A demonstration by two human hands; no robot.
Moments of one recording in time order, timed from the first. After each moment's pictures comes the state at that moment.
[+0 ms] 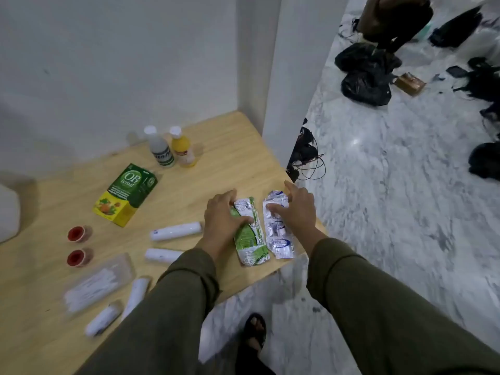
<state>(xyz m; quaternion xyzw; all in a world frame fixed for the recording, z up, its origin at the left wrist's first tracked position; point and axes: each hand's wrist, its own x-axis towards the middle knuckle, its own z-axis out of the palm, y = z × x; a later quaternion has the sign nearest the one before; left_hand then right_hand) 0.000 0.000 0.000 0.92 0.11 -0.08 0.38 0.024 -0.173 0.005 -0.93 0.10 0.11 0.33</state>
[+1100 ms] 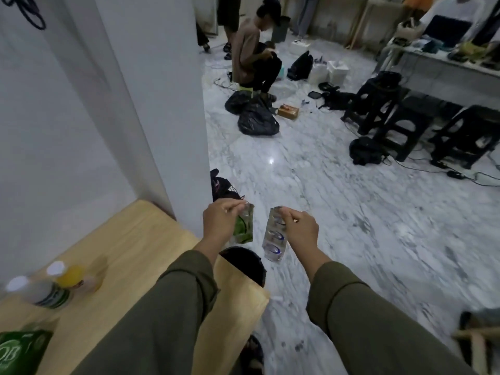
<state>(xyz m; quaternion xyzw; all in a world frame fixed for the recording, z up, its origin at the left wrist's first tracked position) 0.140 -0.158 0.077 0.85 -0.09 -0.08 0.52 0.058 -0.311 0.072 -0.81 0.35 -0.12 0.45</state>
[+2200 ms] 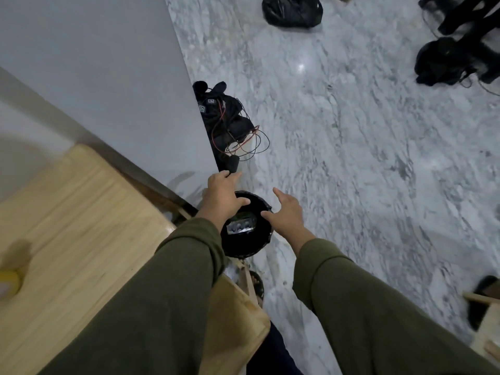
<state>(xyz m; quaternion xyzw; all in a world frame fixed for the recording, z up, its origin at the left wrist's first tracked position) 0.221 -0.201 -0.090 0.94 -0.09 -0.28 0.20 0.138 -0.337 -0.109 -0.81 0.34 0.22 0.42</state>
